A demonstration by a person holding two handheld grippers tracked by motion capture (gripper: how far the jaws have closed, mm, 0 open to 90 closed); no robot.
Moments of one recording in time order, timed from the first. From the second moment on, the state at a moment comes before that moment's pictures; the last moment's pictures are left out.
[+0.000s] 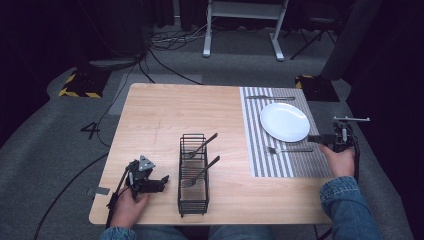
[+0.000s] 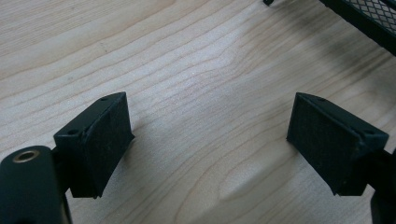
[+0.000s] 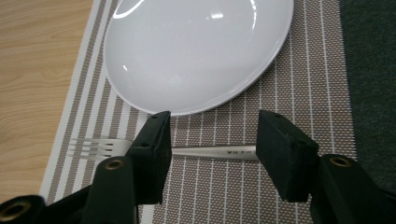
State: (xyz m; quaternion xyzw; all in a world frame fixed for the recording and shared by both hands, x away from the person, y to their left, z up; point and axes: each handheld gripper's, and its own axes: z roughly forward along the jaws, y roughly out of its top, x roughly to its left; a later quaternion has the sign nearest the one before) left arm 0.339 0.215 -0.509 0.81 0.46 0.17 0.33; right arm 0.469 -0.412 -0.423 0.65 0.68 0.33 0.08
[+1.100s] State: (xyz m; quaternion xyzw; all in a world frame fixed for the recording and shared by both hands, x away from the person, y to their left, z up) left arm 0.340 0.214 -0.509 0.81 0.46 0.17 0.33; right arm 0.401 -0.317 -0.342 0.48 0.77 0.40 0.09
